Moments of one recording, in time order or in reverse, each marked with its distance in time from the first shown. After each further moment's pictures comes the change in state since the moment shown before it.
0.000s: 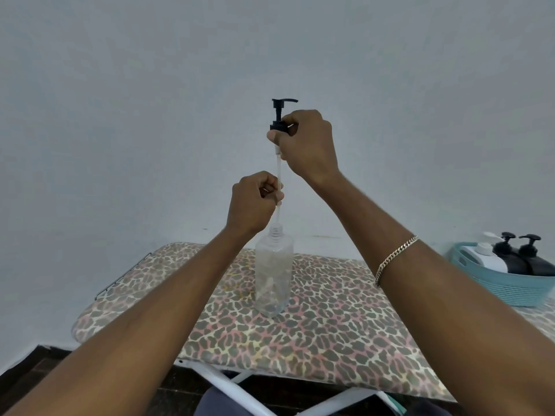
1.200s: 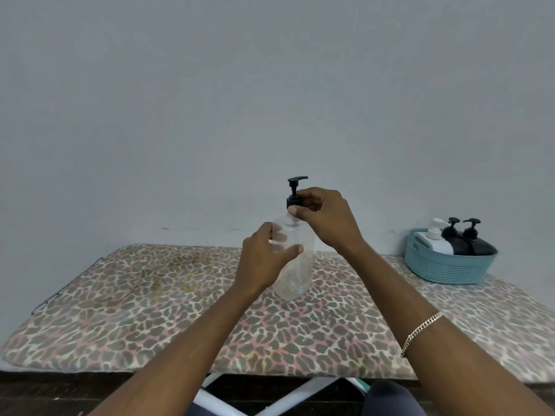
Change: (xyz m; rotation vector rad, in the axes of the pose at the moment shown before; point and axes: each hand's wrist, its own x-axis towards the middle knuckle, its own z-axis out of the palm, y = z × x) left_hand -0.088 -0.007 0.099 -0.069 -0.200 -0.199; right_hand -0.094 0.123 -0.084 0.048 -0.178 0.214
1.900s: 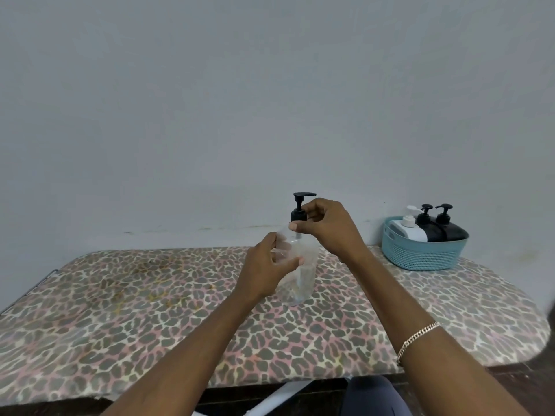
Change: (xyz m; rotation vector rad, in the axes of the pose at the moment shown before) left_hand 0.011 -0.020 0.073 -0.051 -0.203 0.065; right_hand -0.010 0.062 -0.043 -0.020 0.044 0.190
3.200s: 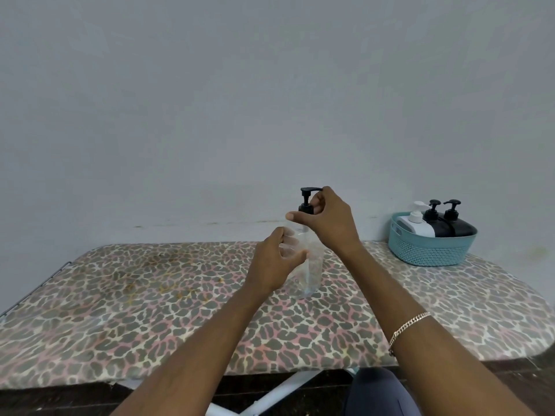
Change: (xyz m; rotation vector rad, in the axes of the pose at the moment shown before) left_hand -0.003 -0.001 0.002 -0.019 0.023 -0.009; right_hand -0.002 -0.006 0.020 -0.062 0.124 -0.023
